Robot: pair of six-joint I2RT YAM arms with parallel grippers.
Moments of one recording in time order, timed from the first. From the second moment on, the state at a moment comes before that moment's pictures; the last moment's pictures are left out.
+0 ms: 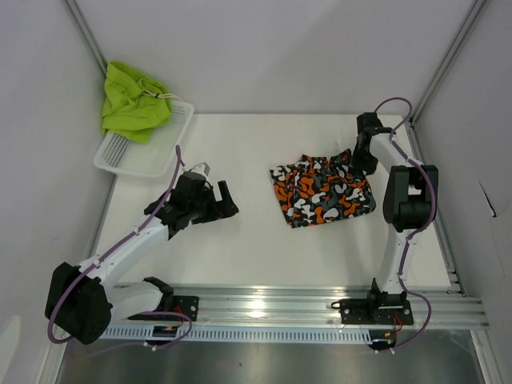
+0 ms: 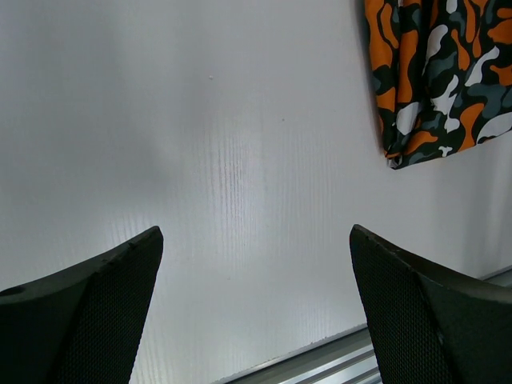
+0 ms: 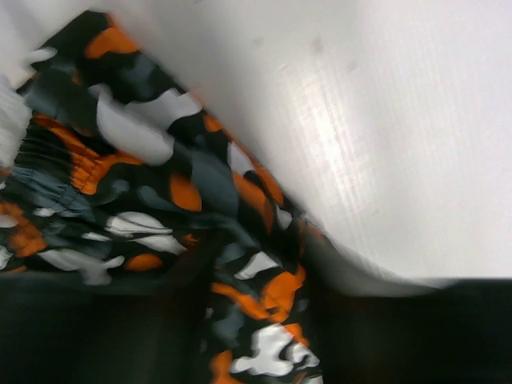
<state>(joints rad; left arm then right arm) -0.48 1.13 0.75 -0.41 0.05 -0.64 0.06 2.07 1.65 -0.74 0.25 0.38</state>
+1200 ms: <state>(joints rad) -0.50 1.04 0.75 -0.48 -0.03 -0.64 0.65 1.92 1.50 -0.69 0.18 0.32</state>
